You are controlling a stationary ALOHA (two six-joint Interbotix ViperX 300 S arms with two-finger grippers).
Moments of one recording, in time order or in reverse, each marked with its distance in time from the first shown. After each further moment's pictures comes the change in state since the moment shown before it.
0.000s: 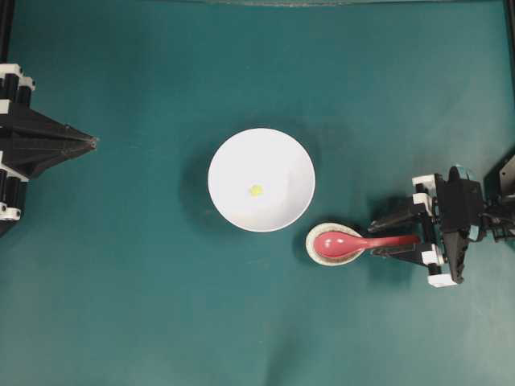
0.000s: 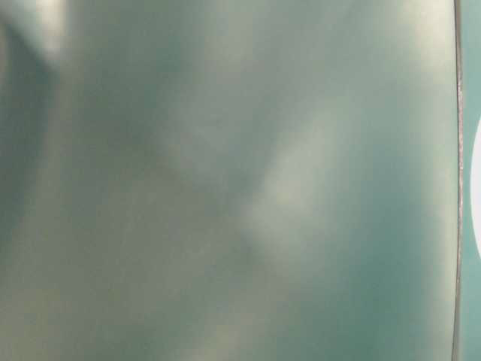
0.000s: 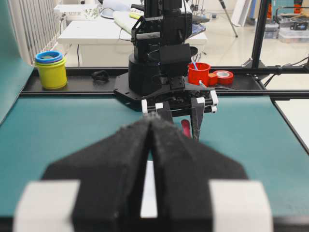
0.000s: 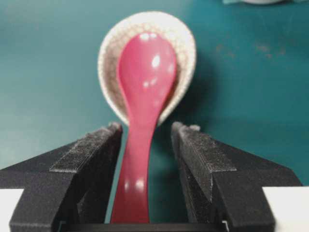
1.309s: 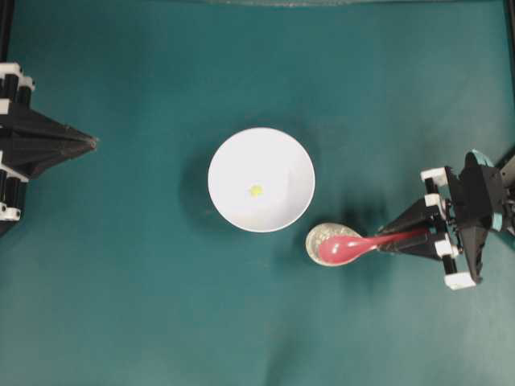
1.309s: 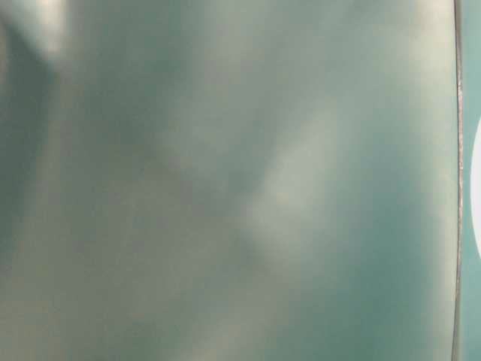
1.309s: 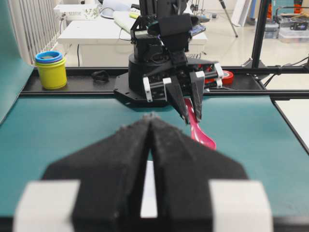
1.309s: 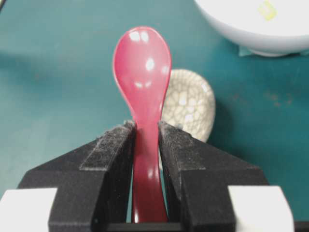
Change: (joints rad) left arm 0.000 0.000 0.000 0.000 0.000 0.000; right arm -0.040 -0.434 -0.034 0.000 0.431 -0.066
